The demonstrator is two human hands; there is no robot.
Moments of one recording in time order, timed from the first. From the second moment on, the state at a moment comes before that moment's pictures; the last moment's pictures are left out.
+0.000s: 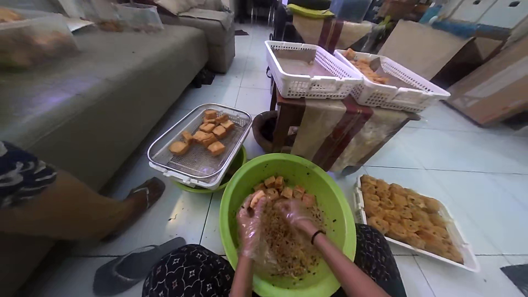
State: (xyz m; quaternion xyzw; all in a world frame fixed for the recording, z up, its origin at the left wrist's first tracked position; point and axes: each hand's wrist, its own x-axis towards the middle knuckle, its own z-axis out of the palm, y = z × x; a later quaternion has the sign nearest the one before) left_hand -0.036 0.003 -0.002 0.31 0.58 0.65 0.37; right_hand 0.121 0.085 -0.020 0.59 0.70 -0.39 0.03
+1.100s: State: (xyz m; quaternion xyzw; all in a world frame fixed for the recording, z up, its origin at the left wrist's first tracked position) left_hand -0.035 0.004 -0.007 0.21 0.47 0.66 0.54; right_hand 0.156 0.050 0.043 0.44 0.79 -0.36 0.21
